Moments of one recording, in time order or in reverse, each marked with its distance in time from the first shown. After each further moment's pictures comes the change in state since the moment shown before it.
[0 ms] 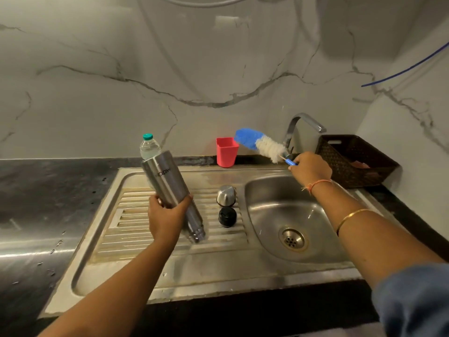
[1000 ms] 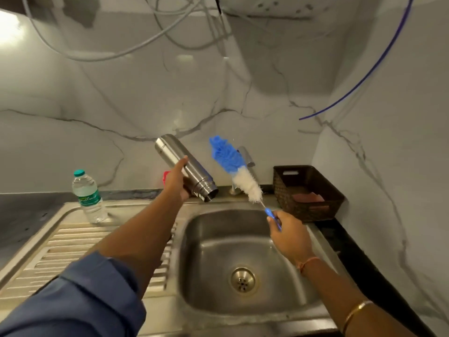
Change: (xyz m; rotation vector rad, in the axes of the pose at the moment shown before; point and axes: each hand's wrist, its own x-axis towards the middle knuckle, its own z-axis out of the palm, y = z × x) left_hand -0.005 0.172 0.239 -0.743 -0.290 -0.338; right_hand 0.005 0.186 -0.003 0.432 -0.028 -0.170
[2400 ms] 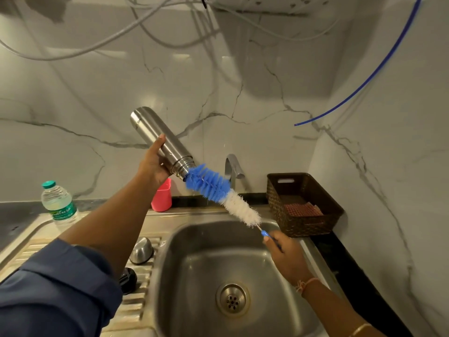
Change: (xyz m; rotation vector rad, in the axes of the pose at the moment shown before) left_hand 0.063 0.045 0.031 -0.063 -0.112 0.108; right_hand 0.026 0.050 0.018 0.349 -0.070 -0.049
